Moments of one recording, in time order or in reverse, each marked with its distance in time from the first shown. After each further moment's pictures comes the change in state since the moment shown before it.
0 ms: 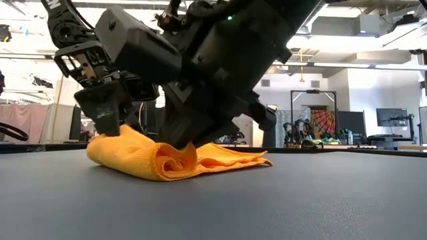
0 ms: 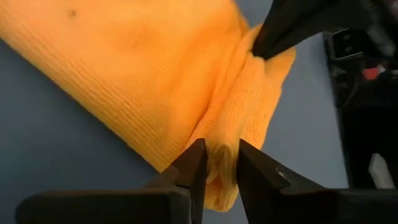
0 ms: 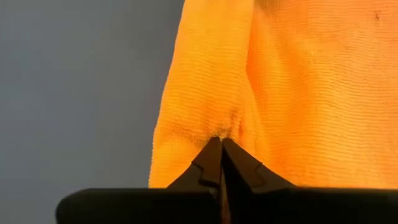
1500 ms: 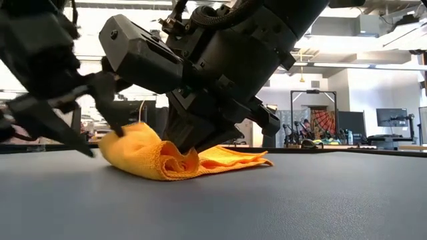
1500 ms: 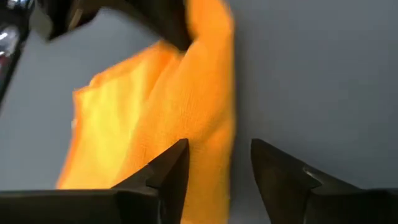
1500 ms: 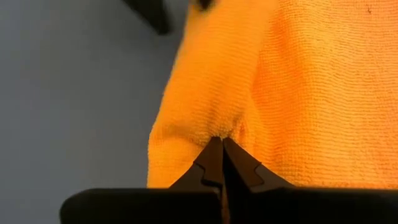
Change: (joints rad) left arm -0.550 -0.079 -0.088 0.157 -0.935 0.968; right arm 0.003 0.017 -0.016 0.006 0.015 0.039
